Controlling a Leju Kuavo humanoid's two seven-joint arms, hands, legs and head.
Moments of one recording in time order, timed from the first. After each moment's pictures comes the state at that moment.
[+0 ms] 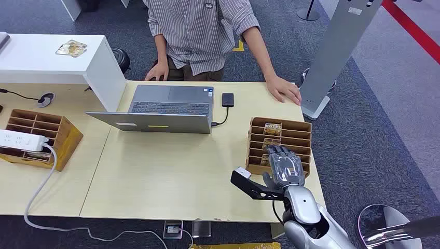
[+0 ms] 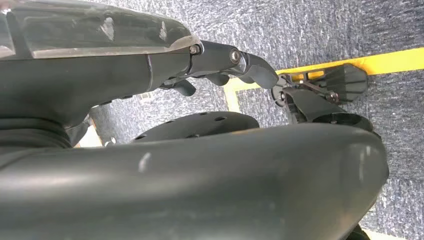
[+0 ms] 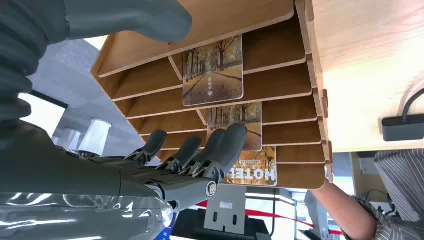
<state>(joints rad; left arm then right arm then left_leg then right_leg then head) -0.11 0.03 -1.21 -0.21 1.19 0.12 -0.03 -0.20 -0.29 0.62 -1.57 0.99 -0.01 0.57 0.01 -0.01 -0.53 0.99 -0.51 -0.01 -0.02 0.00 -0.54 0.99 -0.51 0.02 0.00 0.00</state>
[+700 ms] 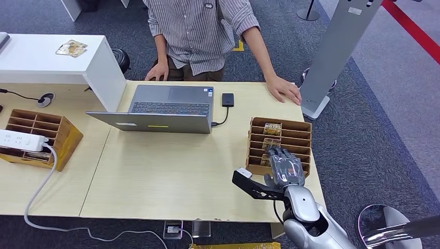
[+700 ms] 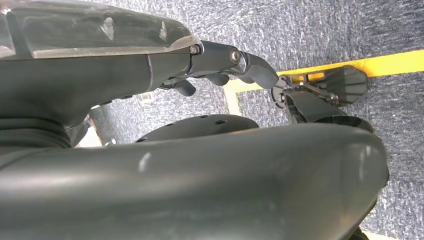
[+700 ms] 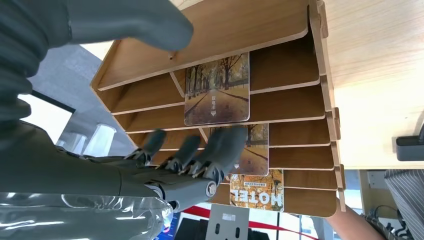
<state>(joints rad) -0.11 0.03 -1.21 -0.21 1.19 0.12 -0.03 -0.21 -0.29 0.63 -1.52 0.96 -0.01 0.57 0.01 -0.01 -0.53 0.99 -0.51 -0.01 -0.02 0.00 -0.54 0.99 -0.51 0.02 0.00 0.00</state>
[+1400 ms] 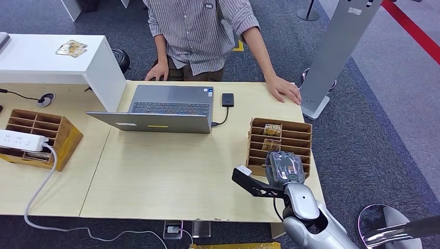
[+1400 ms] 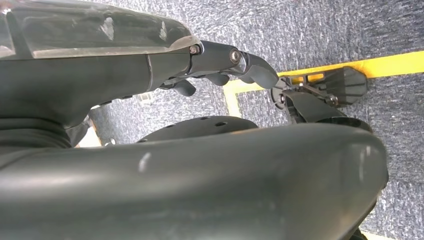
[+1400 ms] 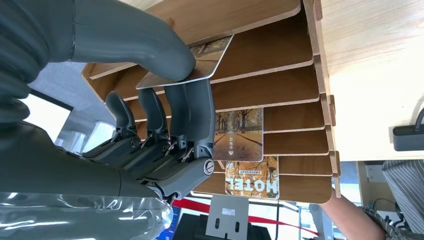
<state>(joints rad) -0.11 0.03 -1.21 -0.21 1.19 0.12 -0.04 -0.22 -0.29 0.63 -1.52 0.96 -0.02 0.57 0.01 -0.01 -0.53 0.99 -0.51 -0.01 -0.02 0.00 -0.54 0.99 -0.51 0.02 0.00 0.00</state>
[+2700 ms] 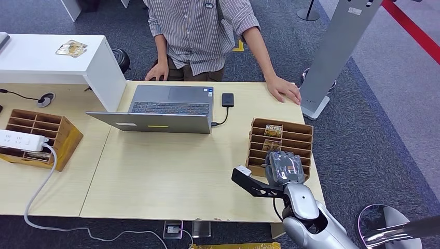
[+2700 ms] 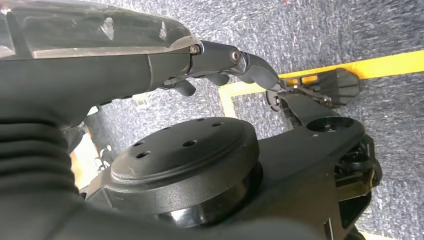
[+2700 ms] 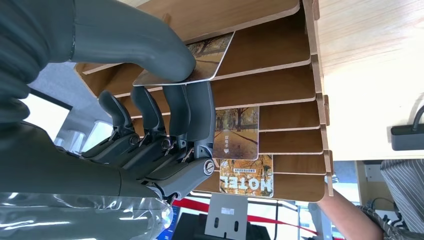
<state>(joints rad) -0.11 0.03 -1.21 -0.21 1.17 0.12 -0.05 -0.23 -0.29 0.64 -1.52 0.96 -0.02 0.57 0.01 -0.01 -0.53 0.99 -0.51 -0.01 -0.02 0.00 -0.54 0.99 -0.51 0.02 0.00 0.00</state>
